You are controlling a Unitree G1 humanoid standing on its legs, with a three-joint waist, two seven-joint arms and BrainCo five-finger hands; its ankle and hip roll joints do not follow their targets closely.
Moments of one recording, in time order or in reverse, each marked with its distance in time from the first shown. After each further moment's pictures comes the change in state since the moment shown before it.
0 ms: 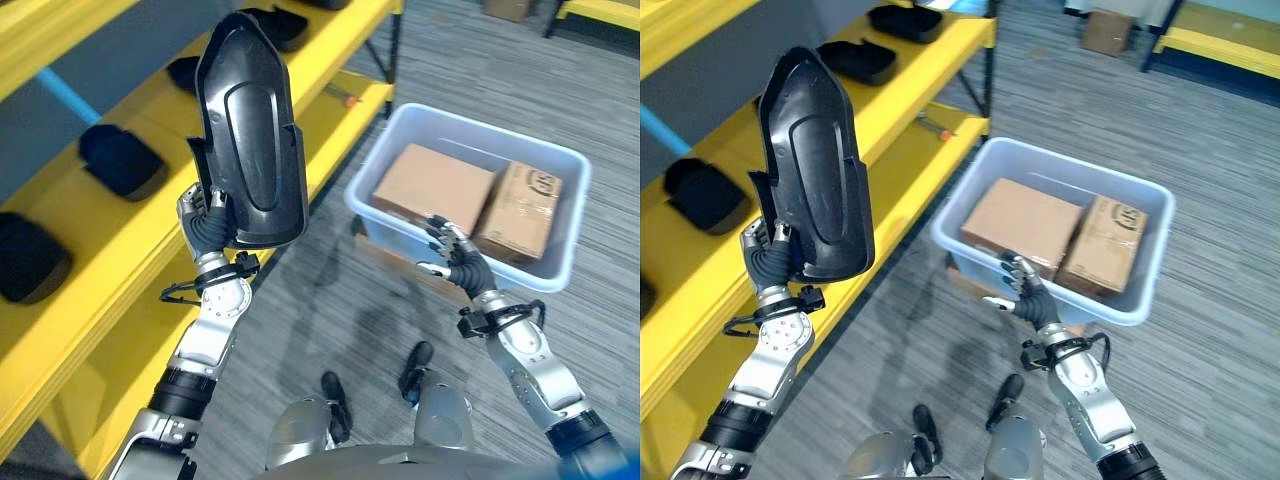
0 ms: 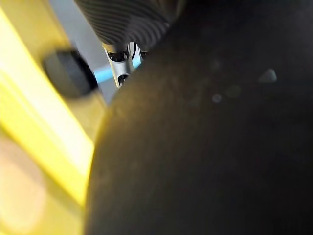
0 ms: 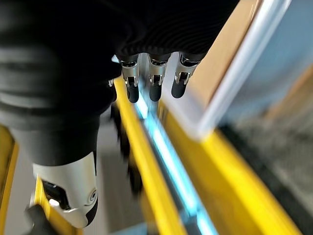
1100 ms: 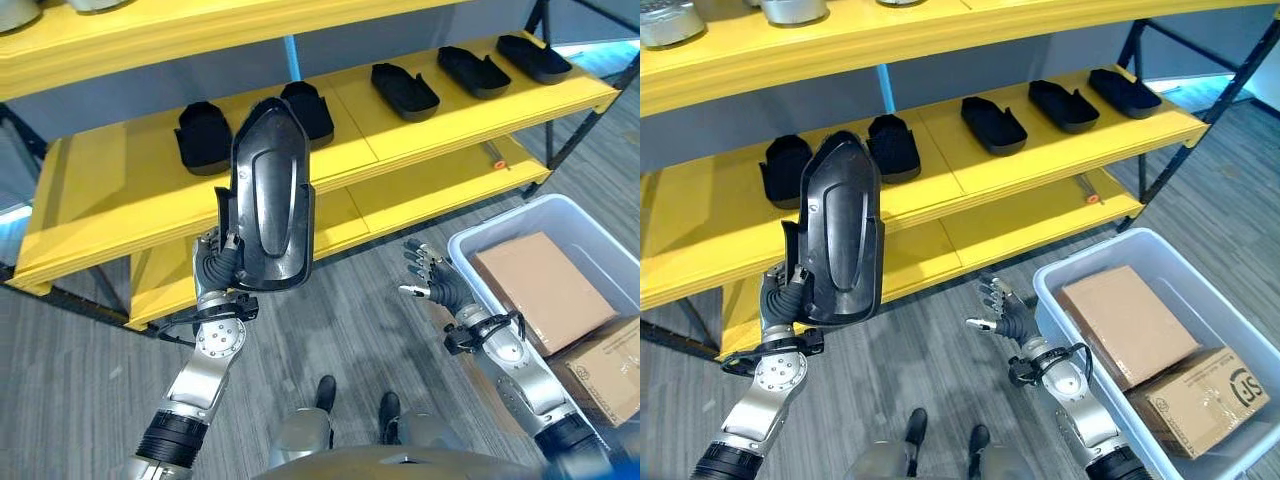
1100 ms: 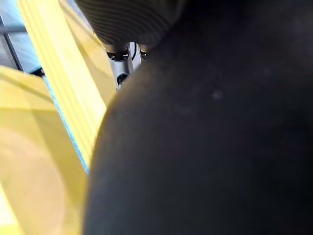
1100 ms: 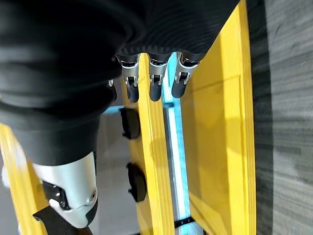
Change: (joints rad) left arm 0.103 -0.020 -0.052 0.027 0.039 0.039 -0.177; right arm 0.027 -0.014 0.018 0.119 -0.023 -0.022 0.072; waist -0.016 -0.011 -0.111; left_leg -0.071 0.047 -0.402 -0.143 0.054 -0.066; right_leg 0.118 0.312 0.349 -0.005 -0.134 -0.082
